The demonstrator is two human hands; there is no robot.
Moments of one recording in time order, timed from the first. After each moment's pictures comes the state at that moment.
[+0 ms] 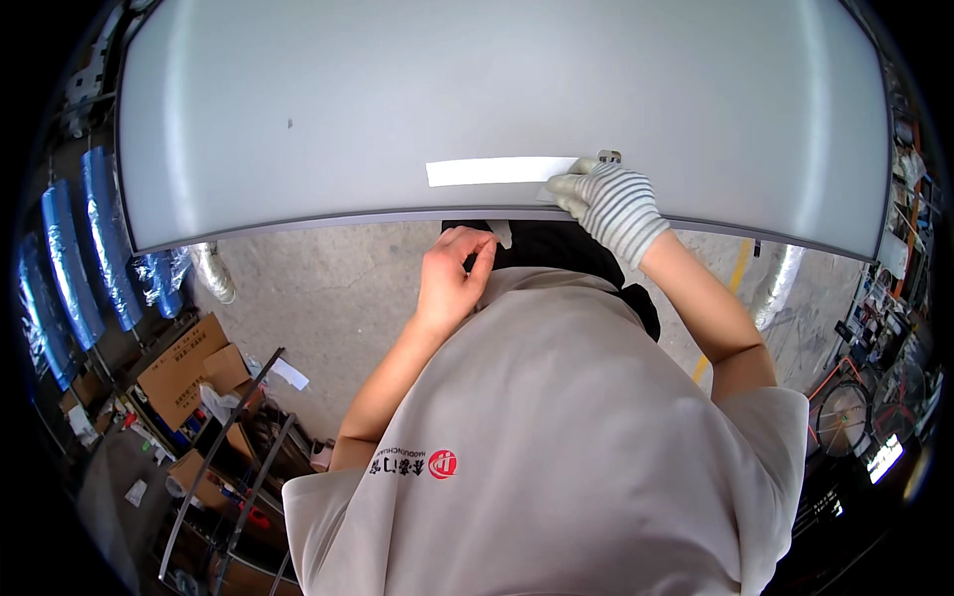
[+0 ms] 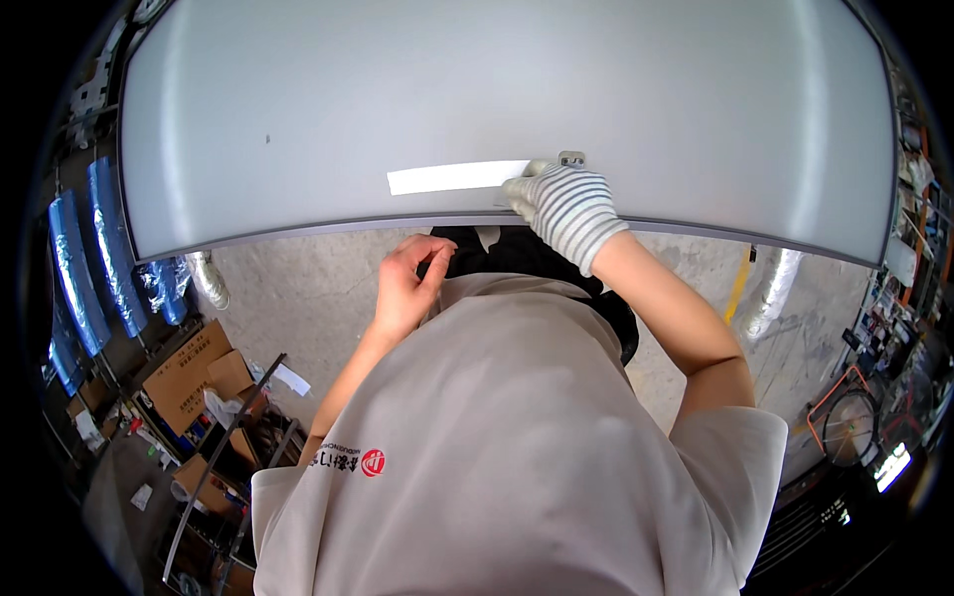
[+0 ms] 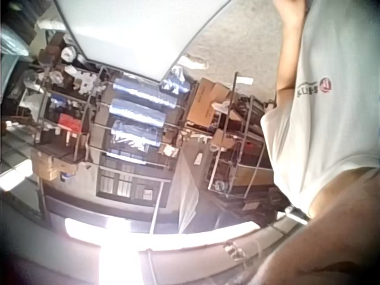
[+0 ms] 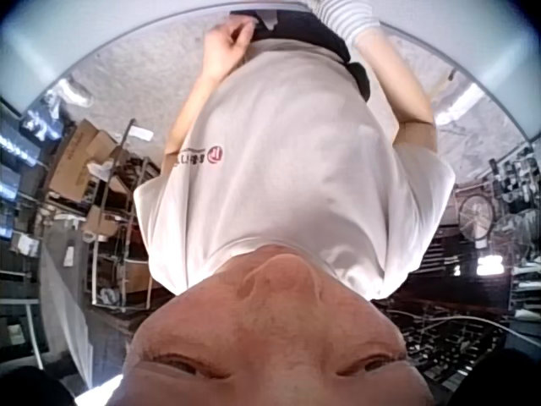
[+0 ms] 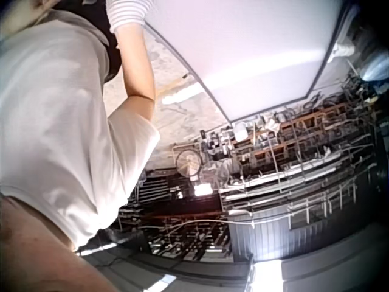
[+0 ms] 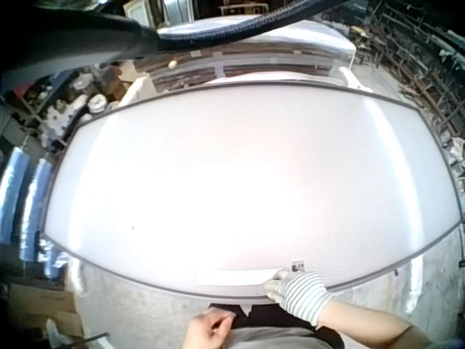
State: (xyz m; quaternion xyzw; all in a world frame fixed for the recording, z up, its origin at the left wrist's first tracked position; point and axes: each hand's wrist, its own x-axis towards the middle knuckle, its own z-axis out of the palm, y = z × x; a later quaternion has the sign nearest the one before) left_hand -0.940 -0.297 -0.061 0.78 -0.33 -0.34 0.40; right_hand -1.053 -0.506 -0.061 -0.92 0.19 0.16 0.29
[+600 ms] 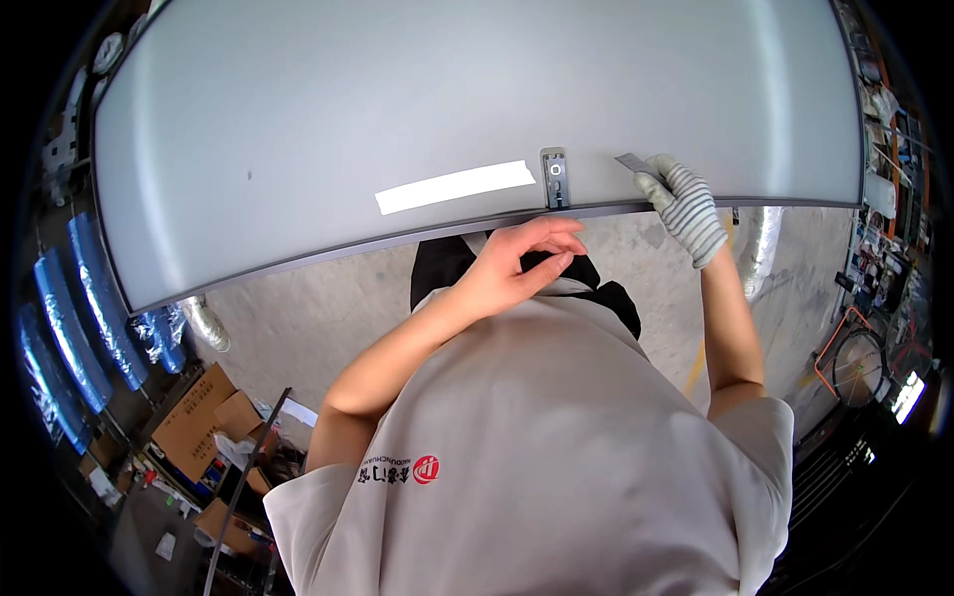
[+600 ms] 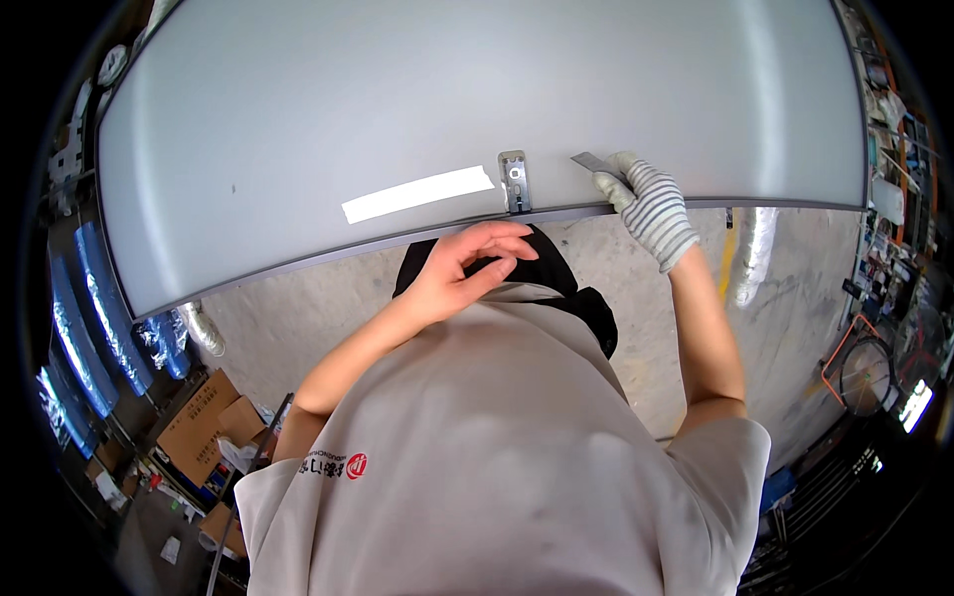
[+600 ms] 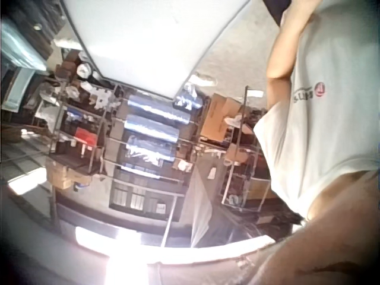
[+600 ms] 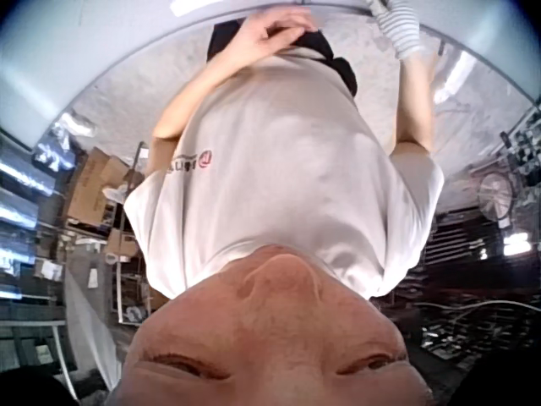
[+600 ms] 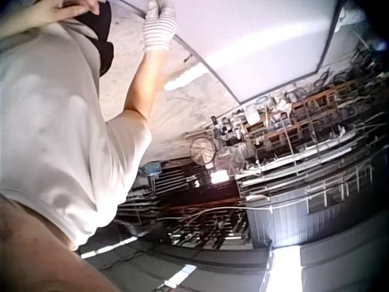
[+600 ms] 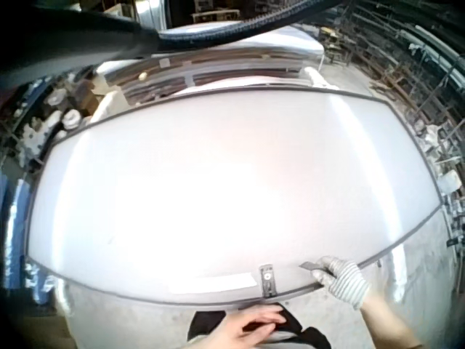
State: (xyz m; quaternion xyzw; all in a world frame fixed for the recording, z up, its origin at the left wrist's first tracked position) left_hand -0.979 -0.383 -0.051 0.50 -0.43 -0.55 0.51; right_hand -1.166 -0.572 -0.040 -0.78 0.49 0.06 0.39
